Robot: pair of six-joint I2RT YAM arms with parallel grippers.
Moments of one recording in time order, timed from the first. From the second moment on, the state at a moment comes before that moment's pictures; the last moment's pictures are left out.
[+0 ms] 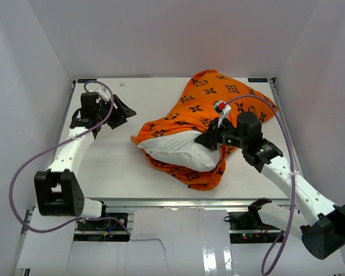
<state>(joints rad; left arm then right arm) -0.03 1.44 1.10 -0.29 0.46 -0.66 0.52 0.98 0.85 -0.18 -0.55 0.22</state>
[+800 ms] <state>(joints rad) -0.29 1.19 0.83 -0.17 0.43 -0.87 0.80 1.39 1.06 0.06 -0.07 0.33</state>
